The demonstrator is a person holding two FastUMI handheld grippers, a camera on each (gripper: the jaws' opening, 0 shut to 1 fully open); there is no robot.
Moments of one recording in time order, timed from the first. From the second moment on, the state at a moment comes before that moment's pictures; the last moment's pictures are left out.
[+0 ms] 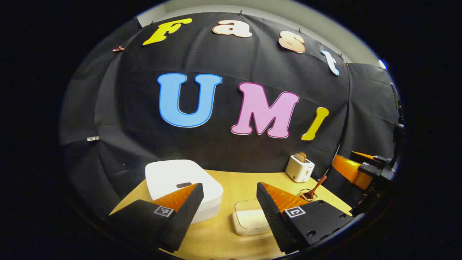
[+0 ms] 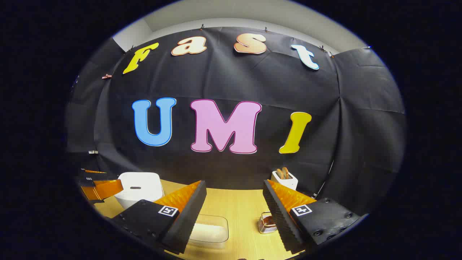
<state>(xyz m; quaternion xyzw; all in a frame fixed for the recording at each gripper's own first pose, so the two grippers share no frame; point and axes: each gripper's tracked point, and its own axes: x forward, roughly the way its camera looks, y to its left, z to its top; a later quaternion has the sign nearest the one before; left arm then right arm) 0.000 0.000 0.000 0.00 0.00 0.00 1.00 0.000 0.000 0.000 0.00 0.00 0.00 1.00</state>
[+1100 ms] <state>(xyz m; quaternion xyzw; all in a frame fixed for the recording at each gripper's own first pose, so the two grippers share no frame) 0.048 -0.001 -0.012 0.02 0.04 0.00 1.00 0.034 -0.021 -0.046 0.04 0.06 -0.02 1.00</state>
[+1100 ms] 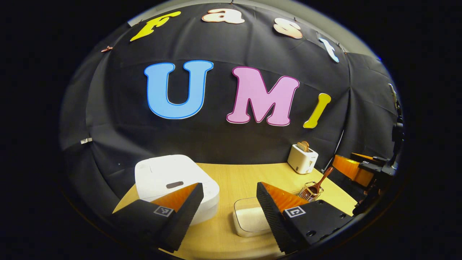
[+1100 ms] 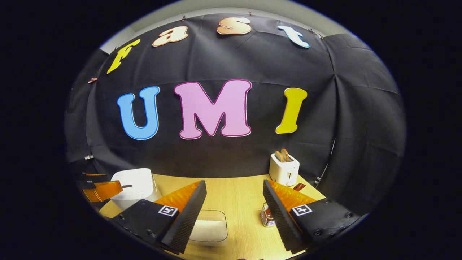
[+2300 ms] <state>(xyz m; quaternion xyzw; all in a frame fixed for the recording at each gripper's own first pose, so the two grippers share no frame) 0.163 0.140 -0.054 -0.06 0.15 0.11 0.98 0.030 -0.060 -0.068 0.02 0.08 -0.07 0.99</state>
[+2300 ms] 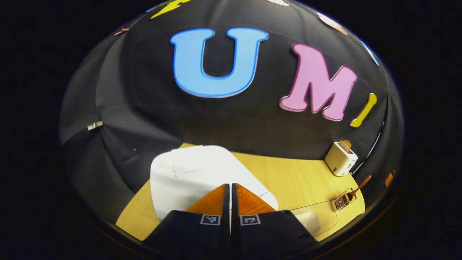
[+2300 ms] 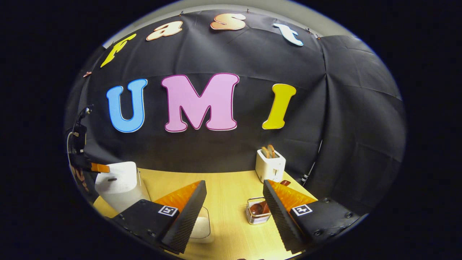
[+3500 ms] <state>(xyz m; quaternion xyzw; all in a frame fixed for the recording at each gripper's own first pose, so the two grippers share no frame) 0.153 0.155 0.009 -0.02 0.07 0.11 0.99 -0.016 -0.078 -0.072 0.03 0.10 -0.12 0.99</state>
